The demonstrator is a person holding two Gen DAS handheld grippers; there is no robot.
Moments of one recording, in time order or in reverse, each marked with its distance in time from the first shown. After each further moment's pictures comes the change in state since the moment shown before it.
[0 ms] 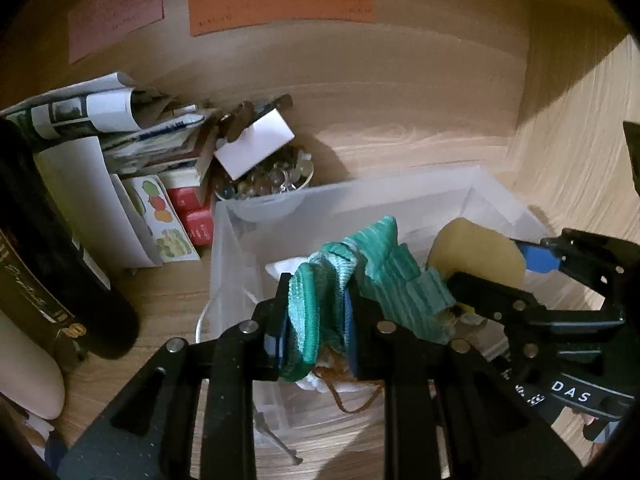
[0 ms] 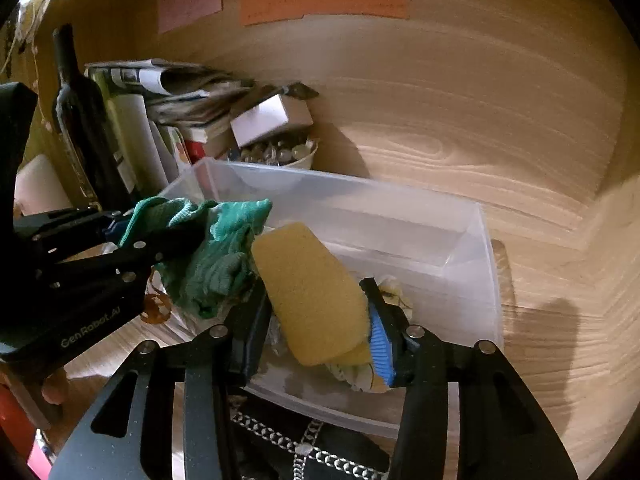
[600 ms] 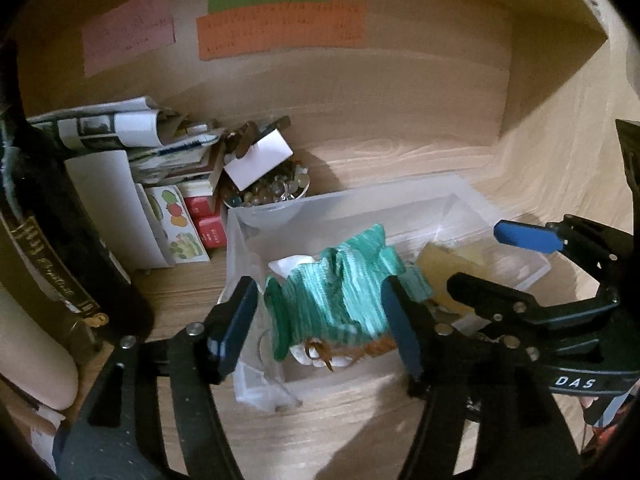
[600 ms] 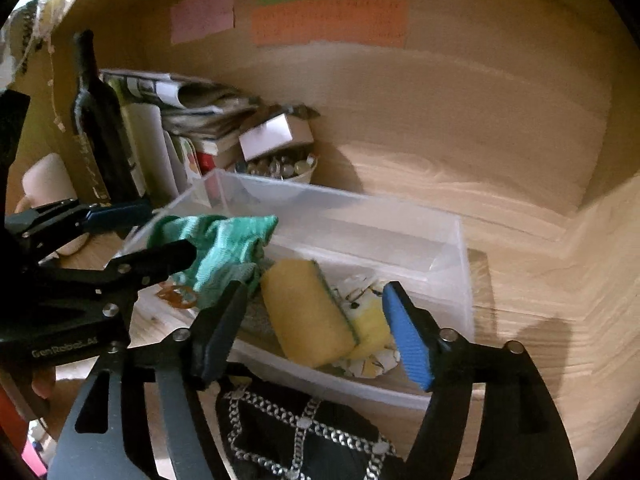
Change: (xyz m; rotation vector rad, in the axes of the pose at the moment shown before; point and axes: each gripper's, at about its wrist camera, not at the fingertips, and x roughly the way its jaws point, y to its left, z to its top) left arm -0.040 -0.003 -0.007 -0.003 -0.061 -0.022; right arm -0.036 0.007 0.002 -0.026 -0.051 -0.027
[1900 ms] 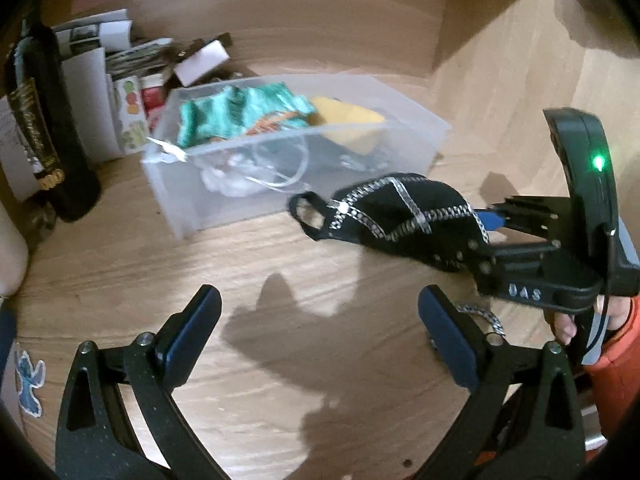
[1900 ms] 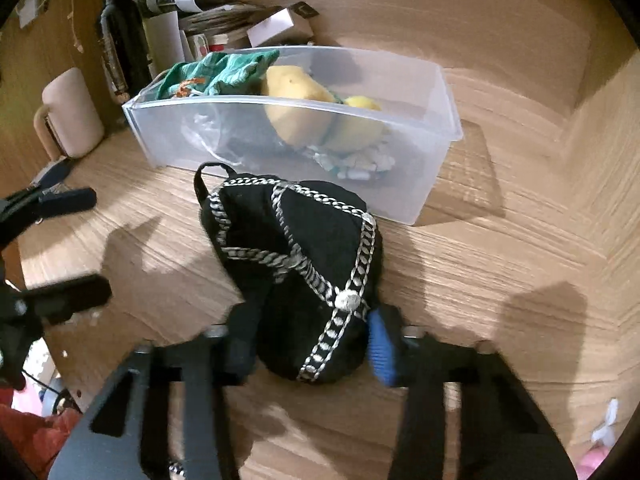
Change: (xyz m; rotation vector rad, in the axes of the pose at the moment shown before) left arm -0.040 -0.052 -0.106 -0.002 0.148 -0.175; right arm -0.013 -0.009 -0.104 0.014 0.215 0.050
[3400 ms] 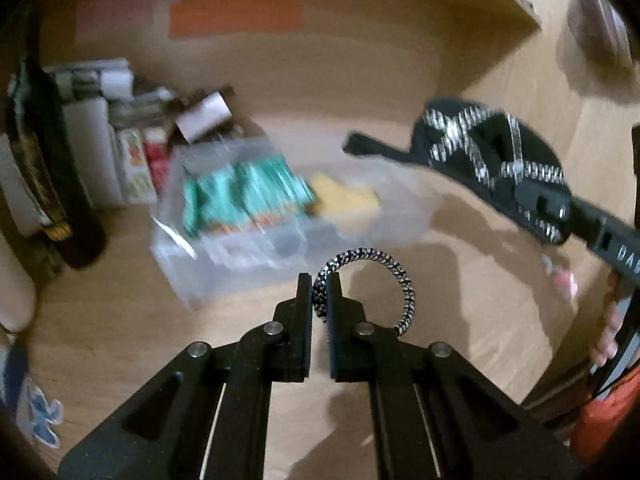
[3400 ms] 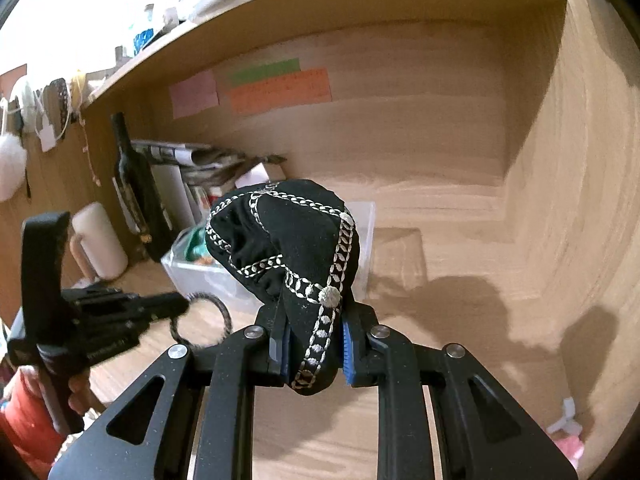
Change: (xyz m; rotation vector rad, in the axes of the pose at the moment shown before) left arm -0.021 0.007 0.049 -0.032 -0.142 0.010; right arm -0.108 -0.011 0.022 0.146 -0.375 -0.029
